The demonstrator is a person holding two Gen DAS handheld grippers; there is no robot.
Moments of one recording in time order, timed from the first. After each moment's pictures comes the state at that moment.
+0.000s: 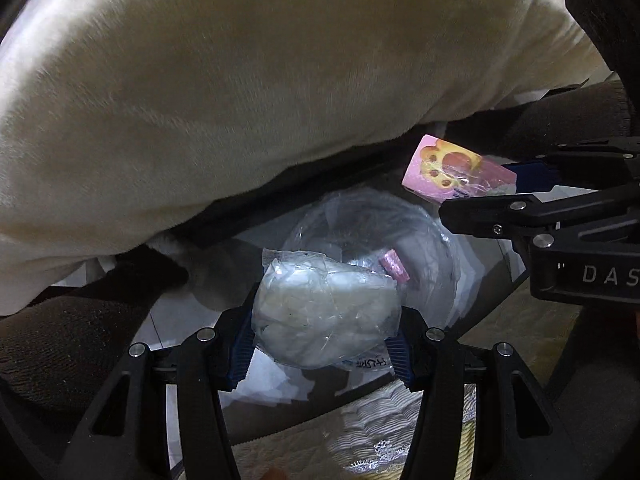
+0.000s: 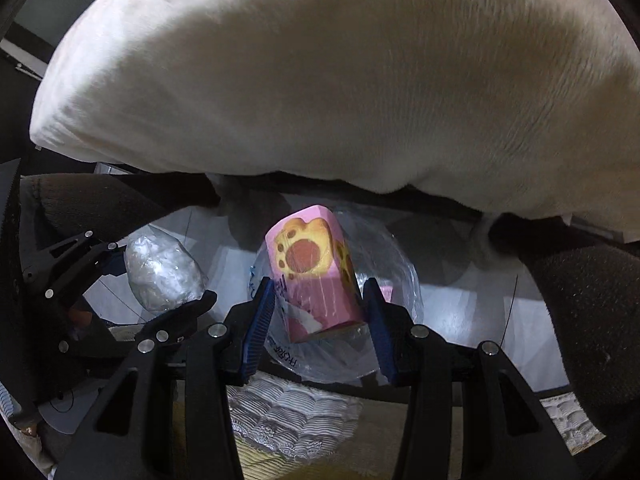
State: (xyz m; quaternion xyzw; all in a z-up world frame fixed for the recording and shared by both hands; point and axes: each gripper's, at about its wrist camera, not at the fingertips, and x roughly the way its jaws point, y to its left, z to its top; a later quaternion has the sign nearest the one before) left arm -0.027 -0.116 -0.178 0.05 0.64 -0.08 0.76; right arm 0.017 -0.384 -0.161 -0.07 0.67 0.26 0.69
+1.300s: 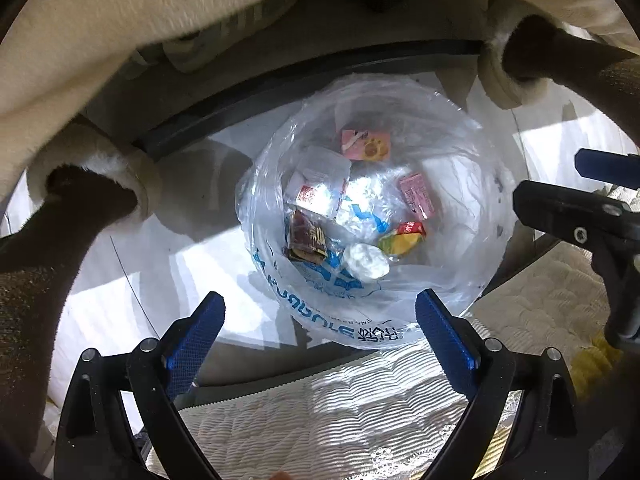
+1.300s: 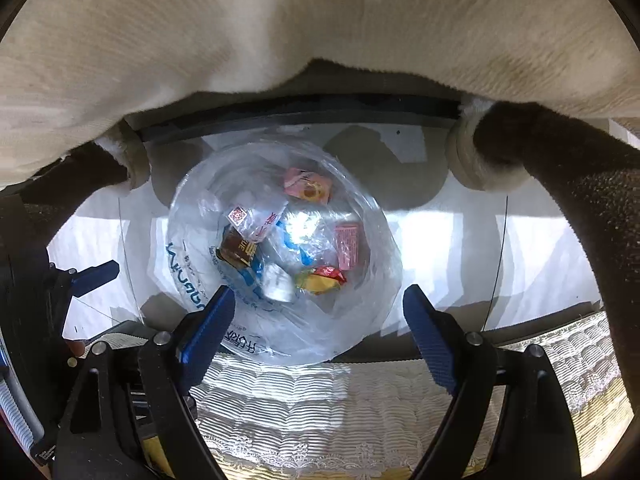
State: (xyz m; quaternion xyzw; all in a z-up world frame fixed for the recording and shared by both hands) left arm -0.014 -0.119 -0.286 0.03 0.76 -0.05 0.64; right arm 0.033 -0.397 -0.247 -0.07 0.76 0.14 0.63
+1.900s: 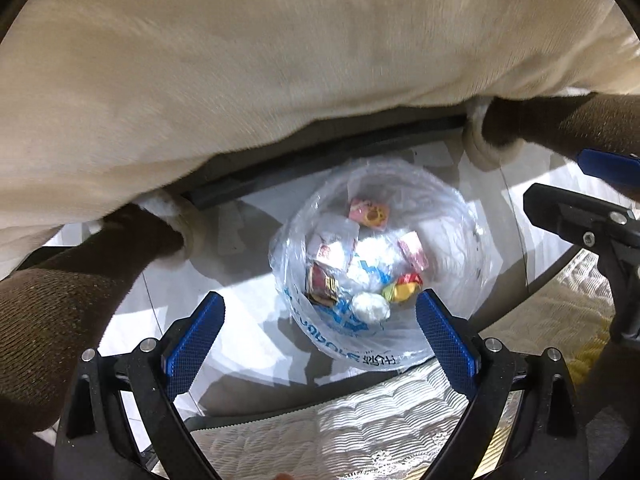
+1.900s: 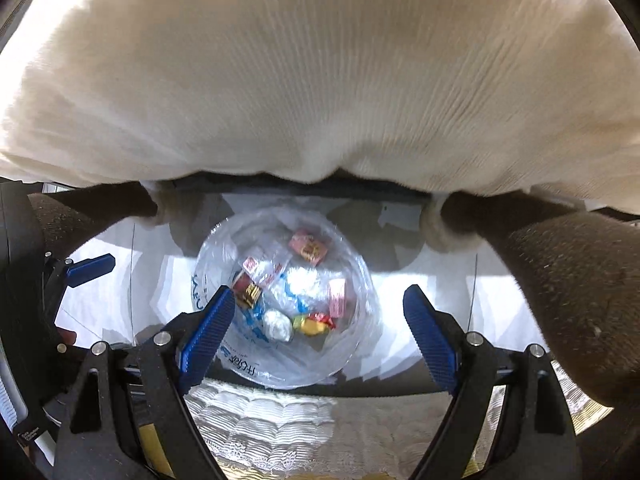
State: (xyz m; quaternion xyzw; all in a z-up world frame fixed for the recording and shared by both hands) left arm -0.020 -0.112 -0.217 0.03 0.67 -0.02 0.74; right arm 0.015 -0.397 -0.161 -0.10 0.65 0.17 0.74
